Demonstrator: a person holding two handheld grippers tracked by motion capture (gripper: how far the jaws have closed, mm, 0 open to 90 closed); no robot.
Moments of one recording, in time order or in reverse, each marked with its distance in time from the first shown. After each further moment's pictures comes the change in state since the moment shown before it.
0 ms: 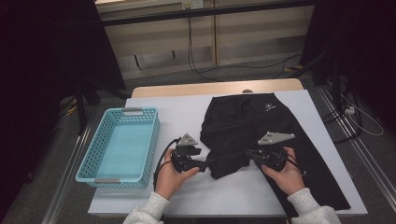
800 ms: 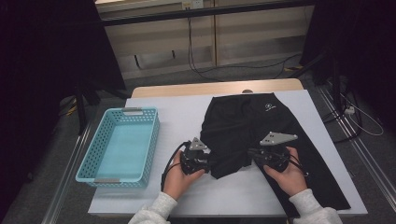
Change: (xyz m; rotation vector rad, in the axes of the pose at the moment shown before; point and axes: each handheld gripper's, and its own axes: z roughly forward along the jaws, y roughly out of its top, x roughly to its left) left arm -0.009 -0.003 0.019 0.063 0.026 0.070; right arm -0.002 0.000 -0.008 -0.020 -0.038 -0.027
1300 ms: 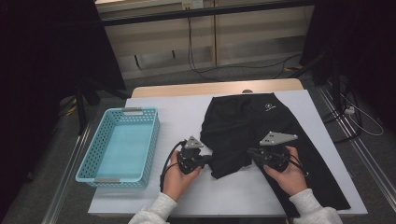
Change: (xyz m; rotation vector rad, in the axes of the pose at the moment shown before) left arm 0.002 0.006 -0.022 -0.082 -0.002 -0.083; right arm 0.000 0.002 -0.002 -0.012 0.003 -0.015
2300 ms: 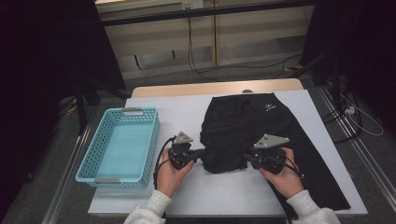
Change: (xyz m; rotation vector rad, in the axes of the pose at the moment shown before) left arm 0.020 -0.005 -0.004 -0.040 0.025 -0.049; right arm 0.013 -0.003 0.006 0.066 -0.083 -0.042
